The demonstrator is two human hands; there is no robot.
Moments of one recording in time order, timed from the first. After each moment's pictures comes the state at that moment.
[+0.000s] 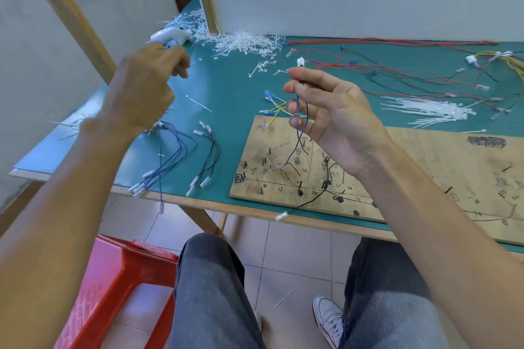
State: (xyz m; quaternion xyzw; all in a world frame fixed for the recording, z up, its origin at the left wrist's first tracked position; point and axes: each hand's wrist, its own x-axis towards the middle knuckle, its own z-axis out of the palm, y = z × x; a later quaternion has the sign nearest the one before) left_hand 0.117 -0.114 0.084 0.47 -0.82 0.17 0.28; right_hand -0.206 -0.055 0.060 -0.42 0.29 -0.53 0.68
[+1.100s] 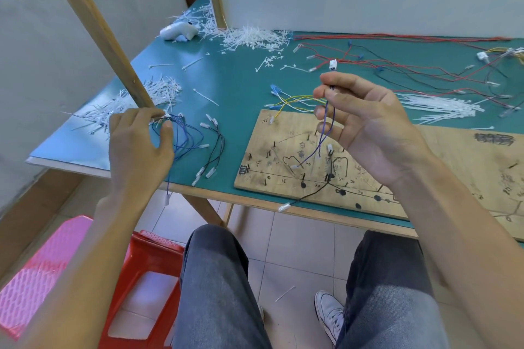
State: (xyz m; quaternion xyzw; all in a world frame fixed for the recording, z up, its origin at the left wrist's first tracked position) left_hand 0.114 -0.016 0.012 0.69 -0.63 0.07 0.36; right_hand -0.238 -0.029 0.058 -0.42 0.31 -0.54 0.65
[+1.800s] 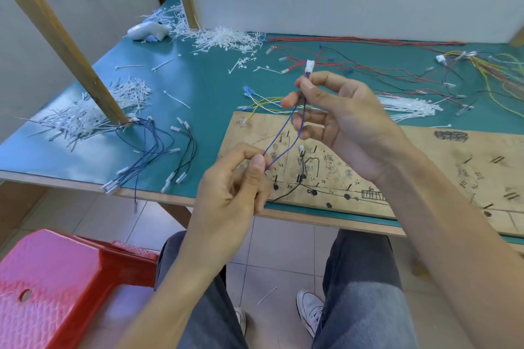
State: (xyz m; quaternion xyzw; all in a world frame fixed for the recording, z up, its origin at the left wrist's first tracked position) left_hand -0.053 0.060 0.021 0.46 -0.60 -0.42 0.50; right_hand -0.251 -0.027 0.071 -0.48 0.34 -0.50 0.64
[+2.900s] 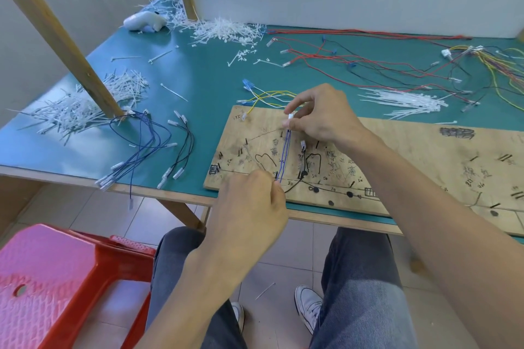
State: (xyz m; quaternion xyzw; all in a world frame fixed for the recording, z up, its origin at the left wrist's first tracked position) left_hand -0.075 0.050 0.007 0.66 -0.70 -0.18 0.19; right_hand -0.242 -0.093 0.024 -0.68 0.63 -0.27 0.26
